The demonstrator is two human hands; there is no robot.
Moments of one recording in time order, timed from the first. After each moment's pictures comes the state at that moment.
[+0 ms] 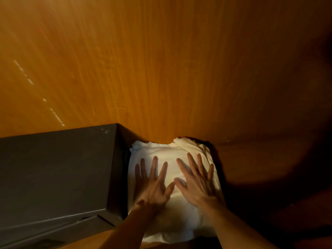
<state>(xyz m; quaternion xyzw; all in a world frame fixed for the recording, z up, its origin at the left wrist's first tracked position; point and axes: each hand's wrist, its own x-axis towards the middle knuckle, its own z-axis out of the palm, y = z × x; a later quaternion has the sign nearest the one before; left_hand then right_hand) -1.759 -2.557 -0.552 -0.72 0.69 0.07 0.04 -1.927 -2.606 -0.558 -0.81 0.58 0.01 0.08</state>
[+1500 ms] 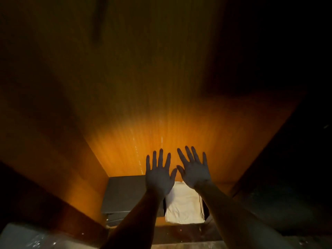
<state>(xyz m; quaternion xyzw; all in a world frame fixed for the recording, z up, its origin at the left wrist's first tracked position) -1.727 -2.399 0.178 -0.79 0.62 -0.02 -0.03 -1.867 -2.462 0.189 -0.86 0.51 -0.02 0.02</state>
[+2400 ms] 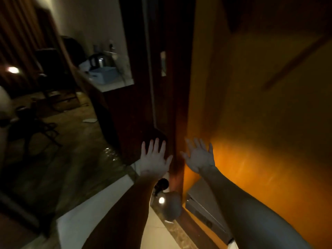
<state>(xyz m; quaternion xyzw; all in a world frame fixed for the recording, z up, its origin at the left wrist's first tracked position) -1.612 -2.012 0.395 -0.97 0.23 -0.10 0.02 -1.668 -2.186 0.407 -0.99 0.13 -0.05 0.07</state>
